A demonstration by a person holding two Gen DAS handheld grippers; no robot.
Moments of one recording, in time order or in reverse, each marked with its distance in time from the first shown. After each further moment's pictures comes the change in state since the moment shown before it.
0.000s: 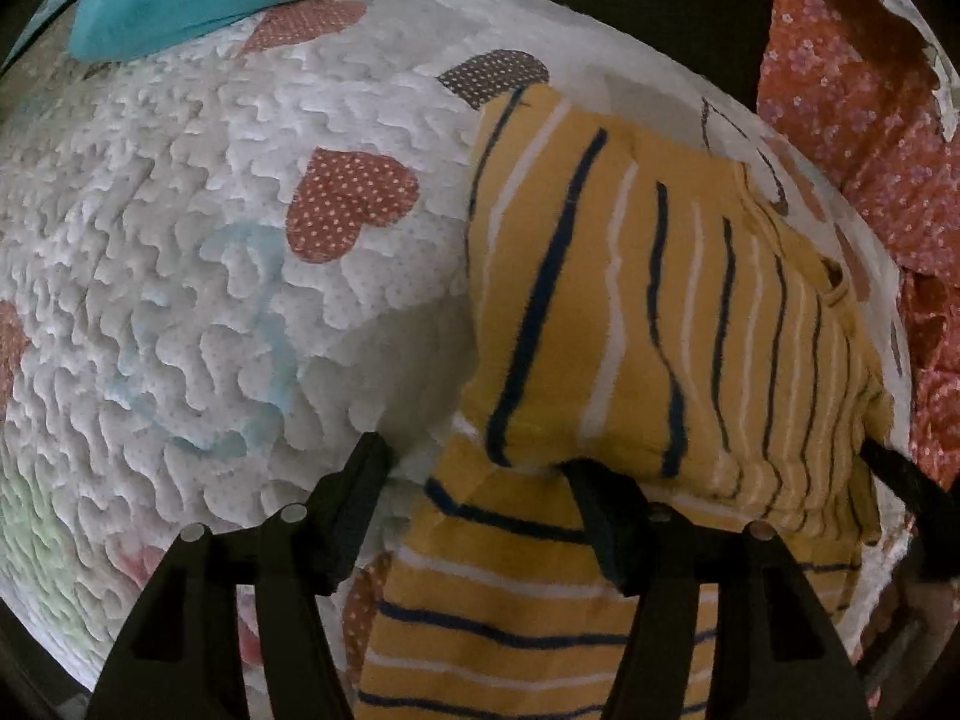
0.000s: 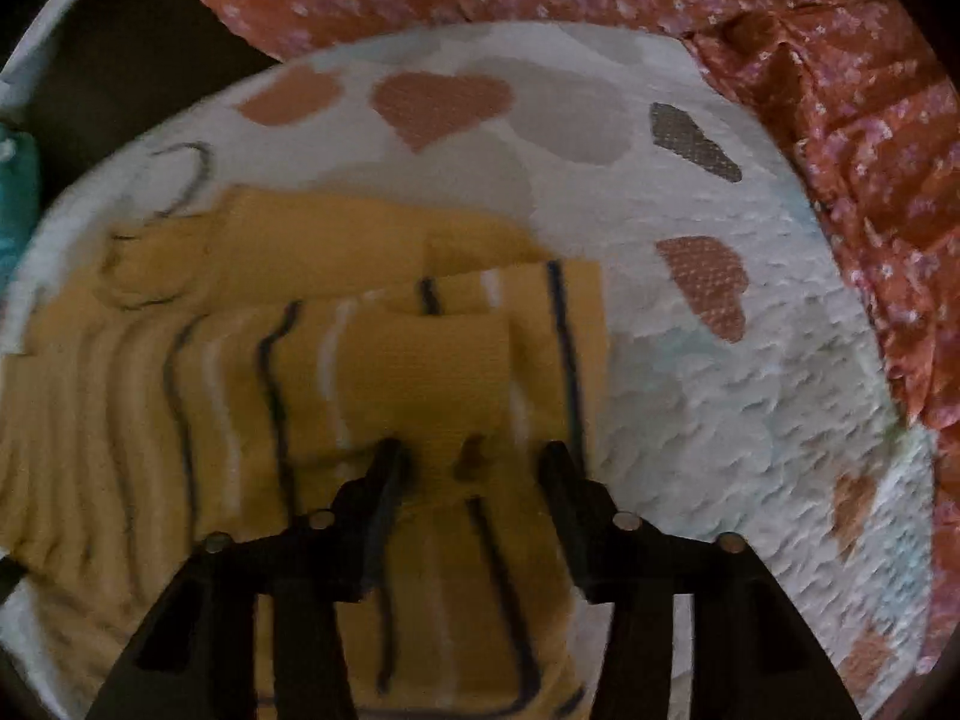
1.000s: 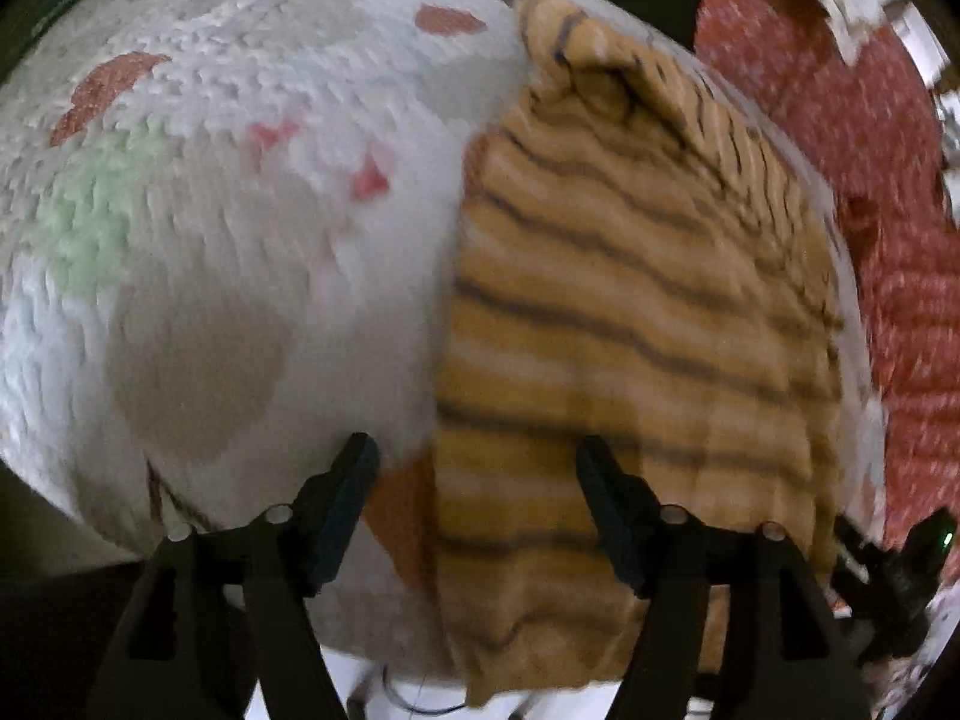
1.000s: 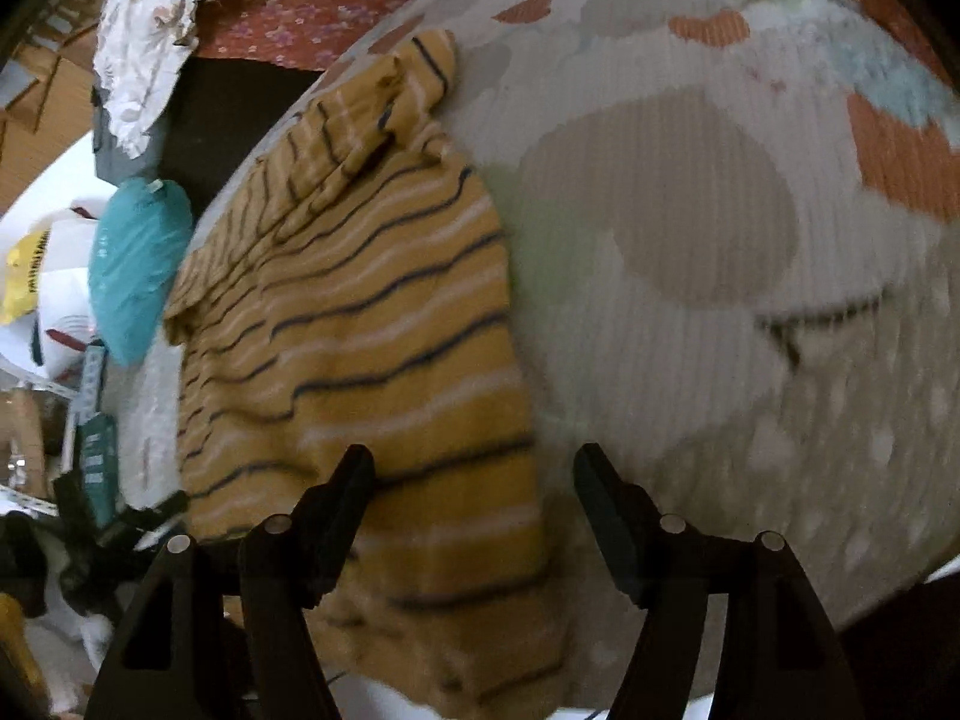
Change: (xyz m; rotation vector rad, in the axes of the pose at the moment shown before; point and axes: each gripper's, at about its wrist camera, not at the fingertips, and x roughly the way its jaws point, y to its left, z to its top) left arm -0.055 0.052 -0.187 0.011 0.013 -0.102; right arm -0.077 -0.111 -0.265 0.260 0.043 0.576
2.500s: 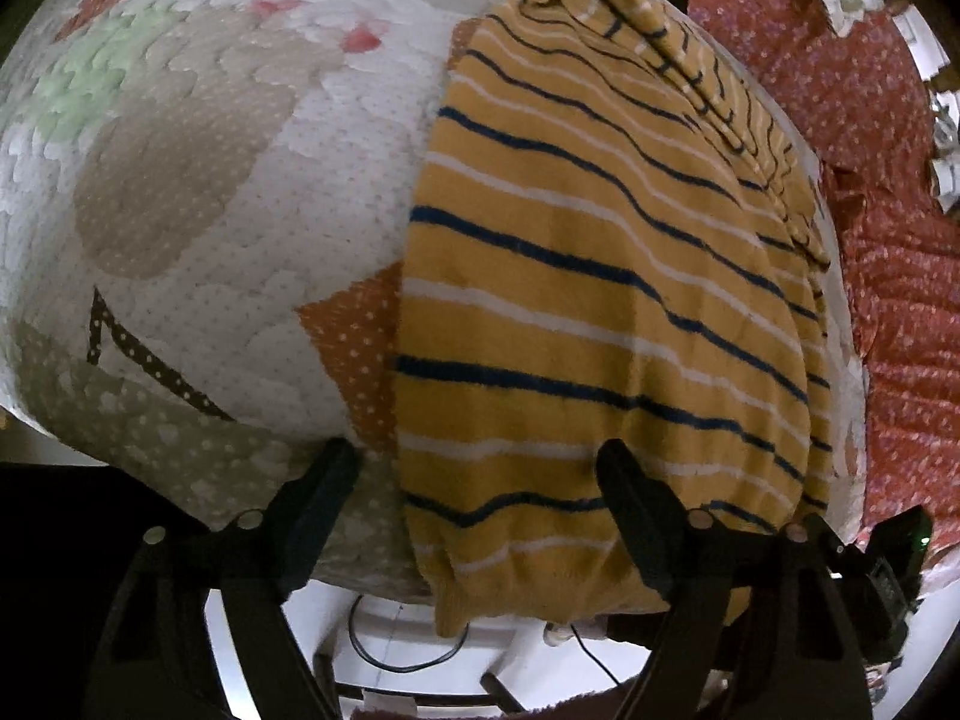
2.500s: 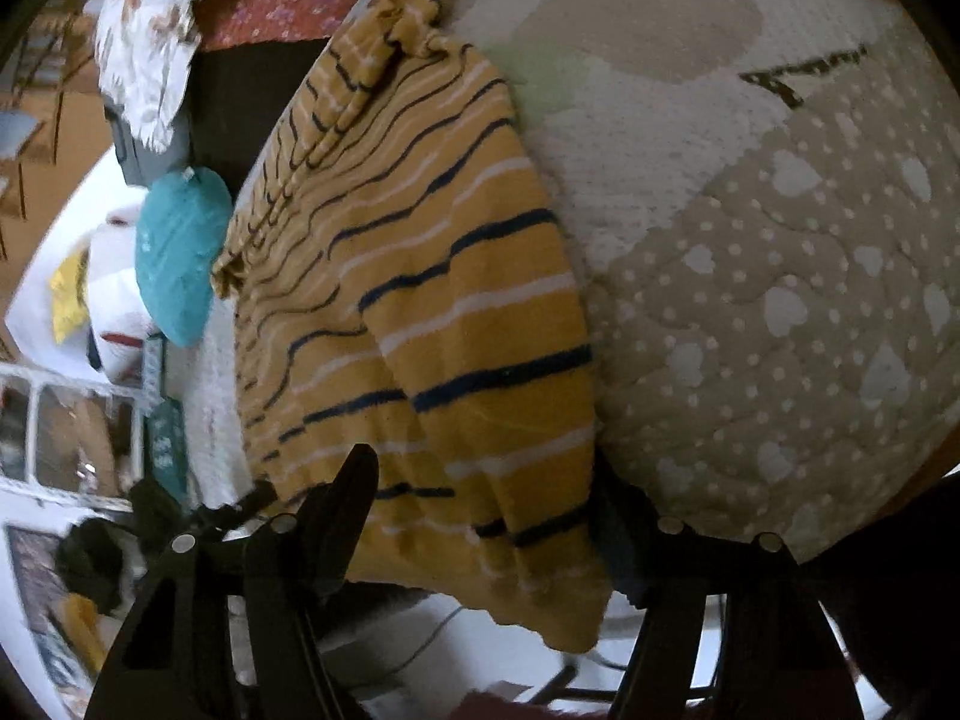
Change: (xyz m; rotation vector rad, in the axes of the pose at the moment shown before) left arm 0.006 0.021 -0.042 -0.030 0.092 -0.072; right arm 0.005 -0.002 -0.048 0.068 0.097 0.105
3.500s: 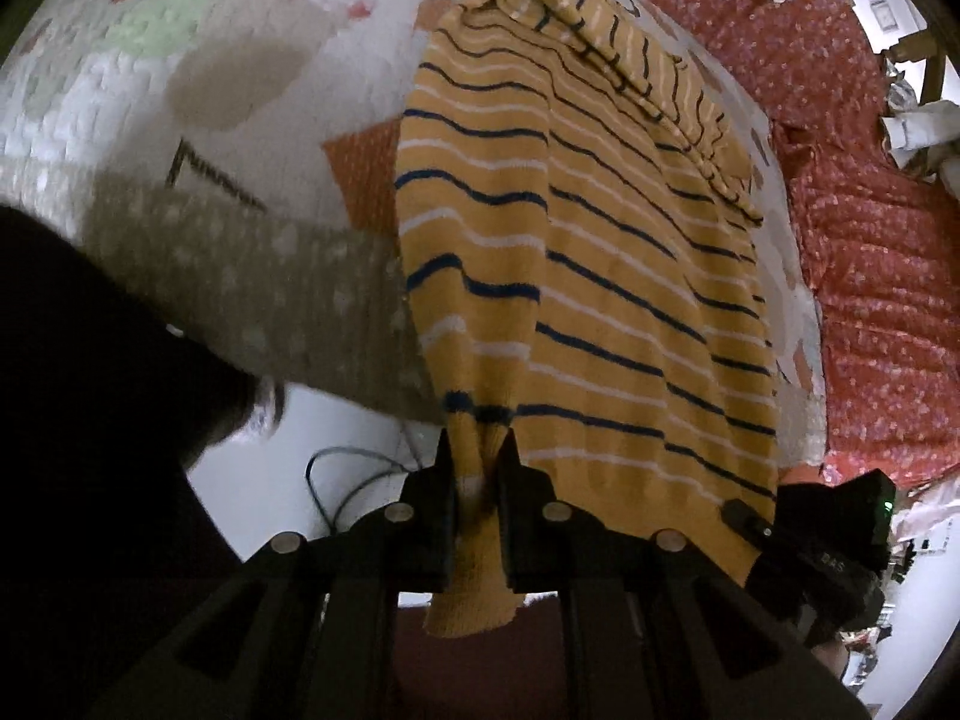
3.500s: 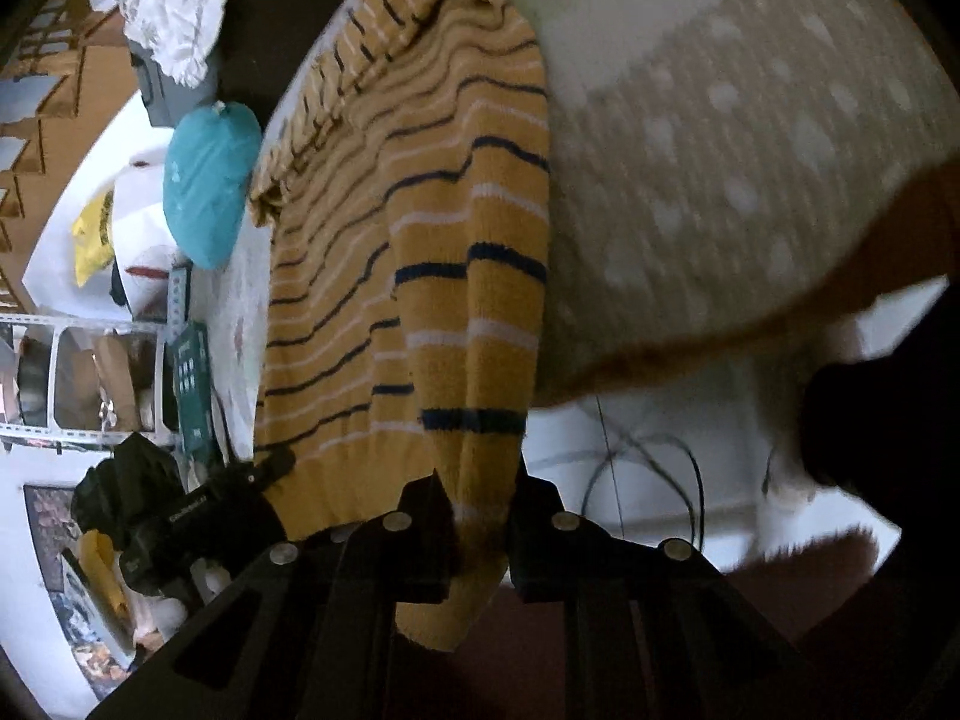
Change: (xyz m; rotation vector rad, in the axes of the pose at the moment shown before) left arm -0.067 -0.011 -0.077 0.004 0.062 -0.068; right arm -0.030 -0.005 -0.065 0.021 0.167 0.092
